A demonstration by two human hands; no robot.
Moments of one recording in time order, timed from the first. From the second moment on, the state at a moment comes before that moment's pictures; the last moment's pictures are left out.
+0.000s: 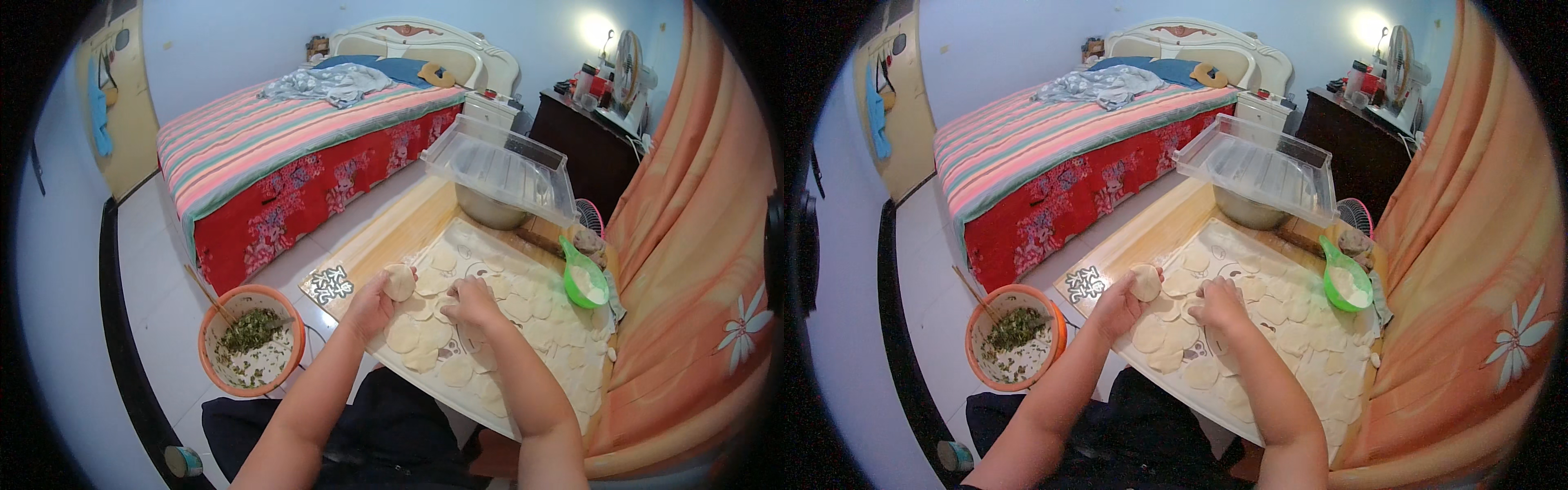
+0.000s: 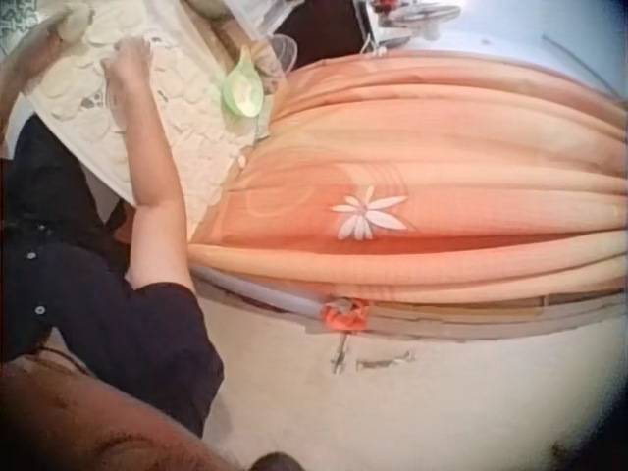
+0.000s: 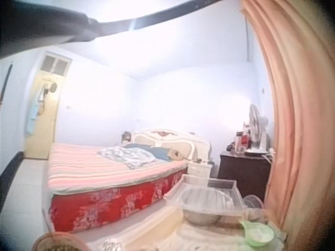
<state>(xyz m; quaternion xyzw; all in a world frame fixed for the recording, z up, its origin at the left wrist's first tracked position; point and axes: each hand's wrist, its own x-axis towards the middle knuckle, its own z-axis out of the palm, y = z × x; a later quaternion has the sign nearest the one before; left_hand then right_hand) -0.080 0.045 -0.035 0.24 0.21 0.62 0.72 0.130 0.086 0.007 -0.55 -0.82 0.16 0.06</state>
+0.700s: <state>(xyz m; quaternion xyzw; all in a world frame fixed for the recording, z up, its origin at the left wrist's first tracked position) -0.078 0.043 -0.035 0.22 0.20 0.63 0.72 0.312 0.096 0.028 -0.64 -0.58 0.43 0.26</state>
